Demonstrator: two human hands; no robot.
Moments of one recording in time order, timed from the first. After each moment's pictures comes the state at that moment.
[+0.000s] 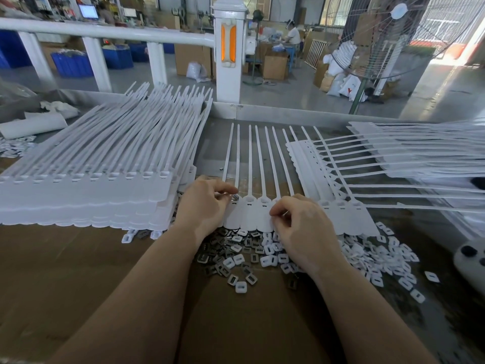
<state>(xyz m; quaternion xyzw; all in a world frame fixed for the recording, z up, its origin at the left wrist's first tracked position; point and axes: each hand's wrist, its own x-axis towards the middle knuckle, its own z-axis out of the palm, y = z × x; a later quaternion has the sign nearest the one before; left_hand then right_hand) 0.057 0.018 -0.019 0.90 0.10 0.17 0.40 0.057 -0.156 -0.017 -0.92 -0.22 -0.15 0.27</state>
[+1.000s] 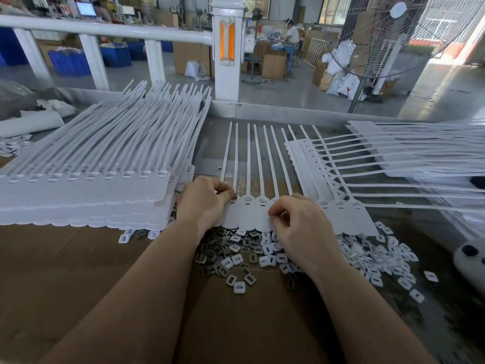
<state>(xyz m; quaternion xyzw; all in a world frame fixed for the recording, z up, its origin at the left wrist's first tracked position) 0.072 0.021 -0.026 0.89 0.12 0.14 0.41 0.057 -0.156 -0.017 -0.93 -0.22 -0.14 0.27</state>
